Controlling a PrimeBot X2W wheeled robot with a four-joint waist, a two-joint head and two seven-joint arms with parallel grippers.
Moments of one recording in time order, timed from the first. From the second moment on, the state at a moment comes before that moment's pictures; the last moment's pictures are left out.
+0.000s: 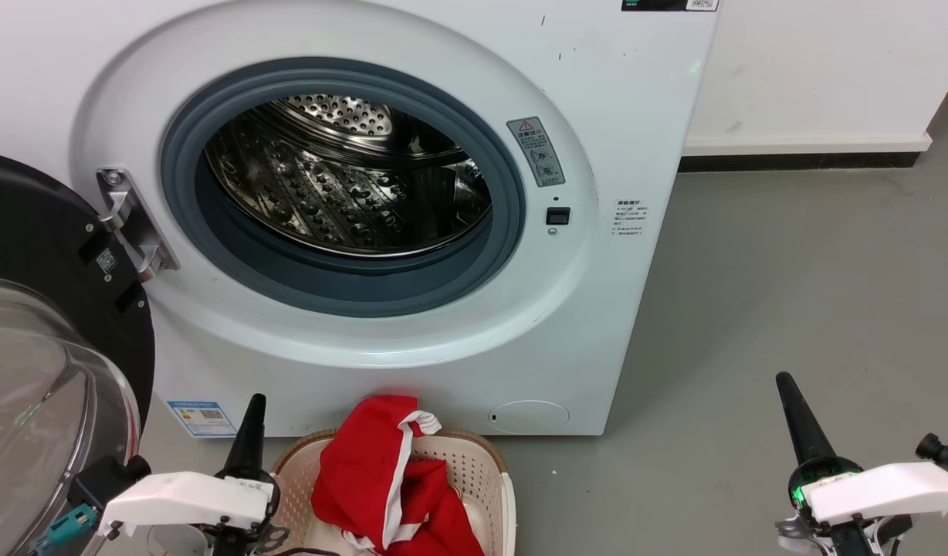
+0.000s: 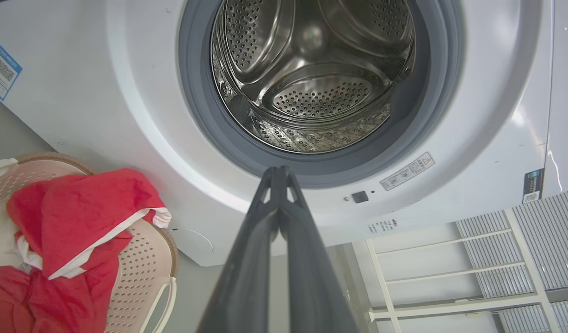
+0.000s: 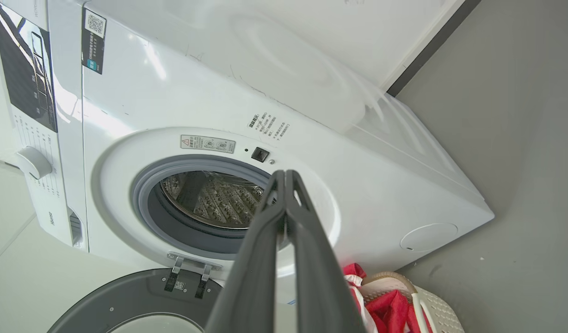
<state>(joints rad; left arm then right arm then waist) -0.05 0.08 0.05 0.21 -1.12 -0.07 0.03 -0.01 -0.08 -0.02 0.15 1.13 0.13 0.02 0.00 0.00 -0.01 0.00</state>
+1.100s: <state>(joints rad) -0.08 0.06 0.09 0.23 -1.44 -0.11 0.09 -0.06 -0.08 -0.05 0.21 1.46 0.13 0.06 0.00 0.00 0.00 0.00</state>
